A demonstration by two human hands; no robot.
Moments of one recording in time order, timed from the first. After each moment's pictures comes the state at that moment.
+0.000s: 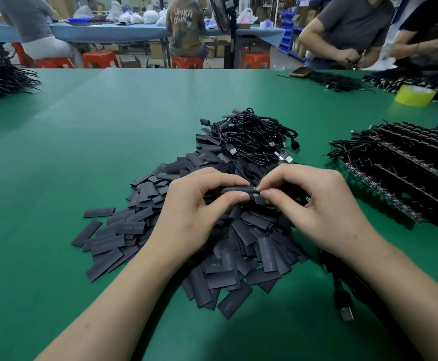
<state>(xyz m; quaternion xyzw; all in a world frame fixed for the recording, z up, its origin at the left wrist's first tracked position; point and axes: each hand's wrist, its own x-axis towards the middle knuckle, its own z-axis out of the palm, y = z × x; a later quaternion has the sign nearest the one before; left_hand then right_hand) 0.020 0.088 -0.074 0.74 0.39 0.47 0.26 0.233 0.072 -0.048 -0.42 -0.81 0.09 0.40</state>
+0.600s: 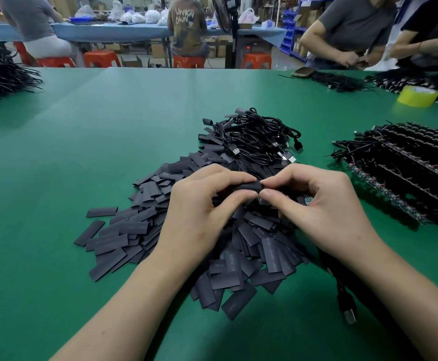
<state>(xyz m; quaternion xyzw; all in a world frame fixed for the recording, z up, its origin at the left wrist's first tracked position) 0.027 0.080 -0.070 0.75 0.38 0.52 0.13 0.226 0.068 -0.055 -0.46 -0.73 0.19 0.47</state>
